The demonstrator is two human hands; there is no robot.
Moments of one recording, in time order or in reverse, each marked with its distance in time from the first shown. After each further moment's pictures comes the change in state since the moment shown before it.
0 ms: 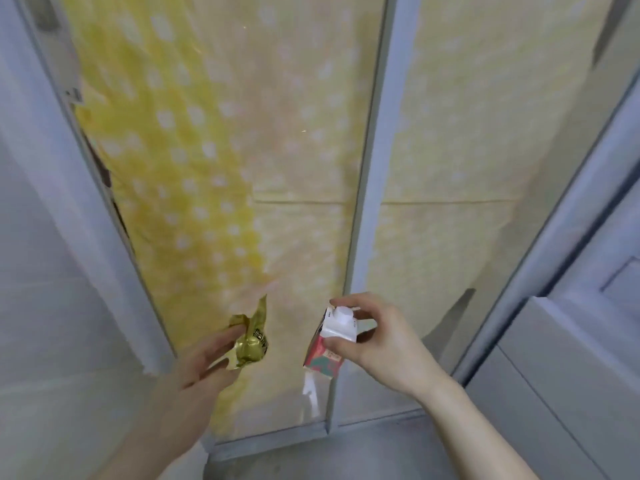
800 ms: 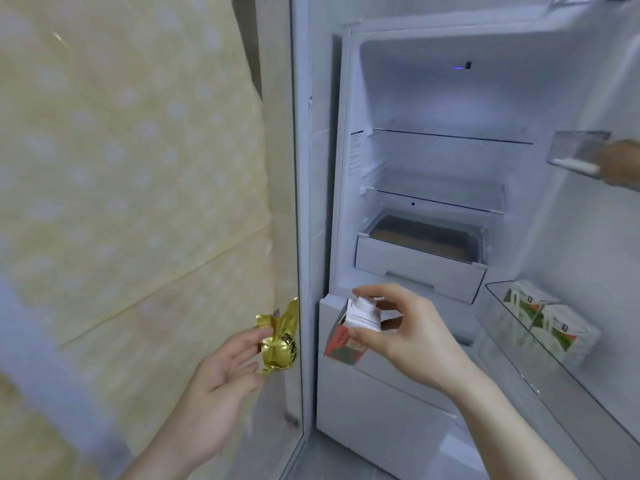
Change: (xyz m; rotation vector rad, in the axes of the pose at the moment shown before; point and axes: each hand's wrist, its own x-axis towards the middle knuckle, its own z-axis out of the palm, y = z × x) left_hand 0.229 0.063 0.344 -0.034 -0.953 0.185; right_hand -0.046 0.065 -0.273 -0.284 0.852 0.353
